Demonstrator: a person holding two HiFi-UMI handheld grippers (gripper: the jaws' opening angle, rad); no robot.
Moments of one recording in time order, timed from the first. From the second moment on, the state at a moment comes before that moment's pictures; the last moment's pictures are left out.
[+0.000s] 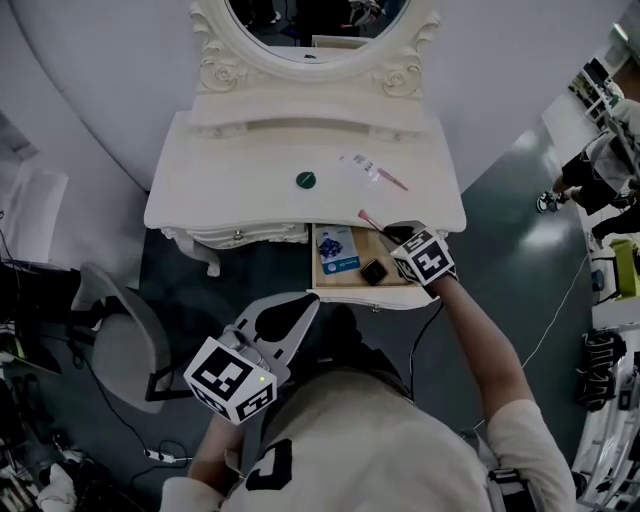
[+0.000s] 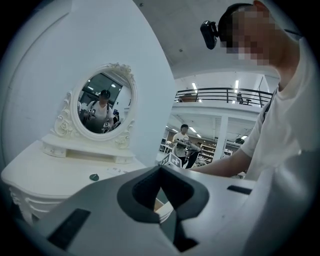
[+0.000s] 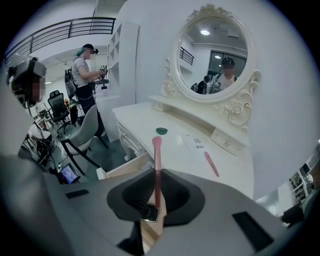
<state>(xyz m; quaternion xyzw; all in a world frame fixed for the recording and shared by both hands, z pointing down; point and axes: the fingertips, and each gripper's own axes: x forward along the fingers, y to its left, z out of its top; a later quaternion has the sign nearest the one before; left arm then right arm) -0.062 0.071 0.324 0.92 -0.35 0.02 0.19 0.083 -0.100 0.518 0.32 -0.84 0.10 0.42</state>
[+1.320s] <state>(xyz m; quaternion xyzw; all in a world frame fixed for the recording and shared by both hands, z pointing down) -0.041 0.031 0.365 0.90 -0.34 0.08 0.26 0.073 -0.075 0.631 0.22 -0.83 0.12 0.49</state>
